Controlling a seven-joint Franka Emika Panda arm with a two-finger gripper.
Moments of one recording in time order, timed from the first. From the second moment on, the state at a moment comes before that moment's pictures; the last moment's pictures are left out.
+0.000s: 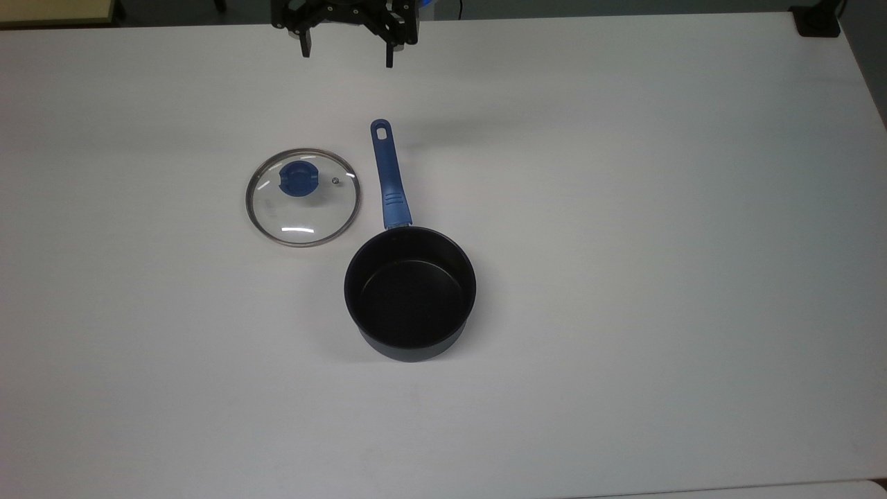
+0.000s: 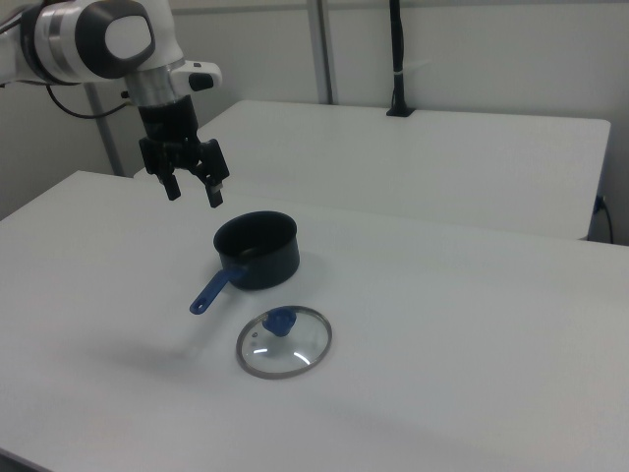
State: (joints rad) arm 0.05 0.03 0.00 -1.66 -0.09 1.66 0.10
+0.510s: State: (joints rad) arm 0.05 0.02 0.00 -1.65 -0.09 1.66 0.10
